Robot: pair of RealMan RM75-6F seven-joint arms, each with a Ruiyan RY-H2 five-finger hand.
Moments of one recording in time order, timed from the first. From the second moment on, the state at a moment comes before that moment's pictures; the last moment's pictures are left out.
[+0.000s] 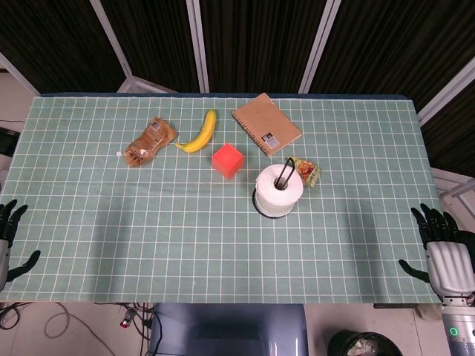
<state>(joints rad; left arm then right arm) -0.05 -1.10 -0.05 -1.66 1.50 1.56 0.13 0.08 -1.15 0.08 -1.57 -1.50 1.50 -0.04</state>
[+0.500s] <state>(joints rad) -0.03 -1.09 -0.05 -1.67 1.50 1.59 0.13 0.09 -1.13 0.08 -1.66 -1.47 1.44 0.21</state>
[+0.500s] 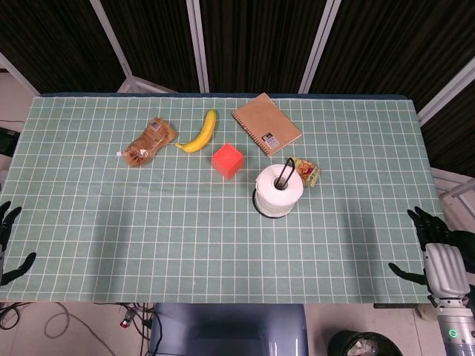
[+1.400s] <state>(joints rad) -0.03 -1.09 -0.06 -1.67 1.49 1.58 0.13 0.55 -1.46 0.27 -1.44 -0.98 0.84 0.37</state>
